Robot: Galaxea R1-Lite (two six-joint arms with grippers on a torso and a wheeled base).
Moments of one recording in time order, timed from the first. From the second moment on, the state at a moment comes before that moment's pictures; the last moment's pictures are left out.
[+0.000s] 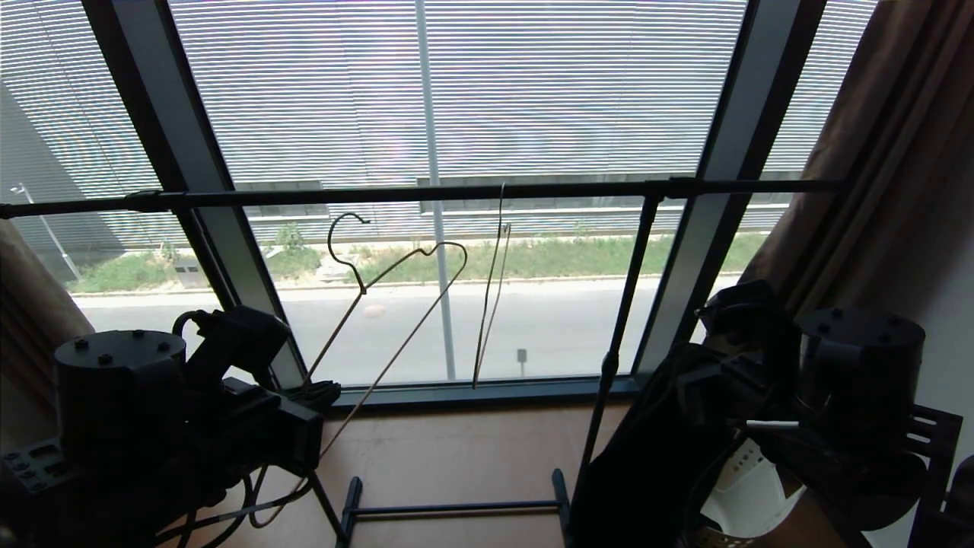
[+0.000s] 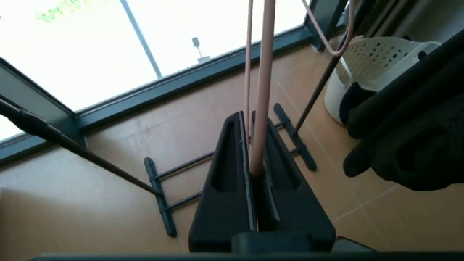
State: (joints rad) left arm -0.43 1.51 -0.37 -0.73 0.06 0.05; right arm 0.60 1.64 -0.49 -0.79 -0.53 -0.03
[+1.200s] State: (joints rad) left arm -0.38 1.40 -0.21 -0.87 -0.36 0.15; right arm 0.49 1.70 -0.58 -0.78 -0.64 -0.17
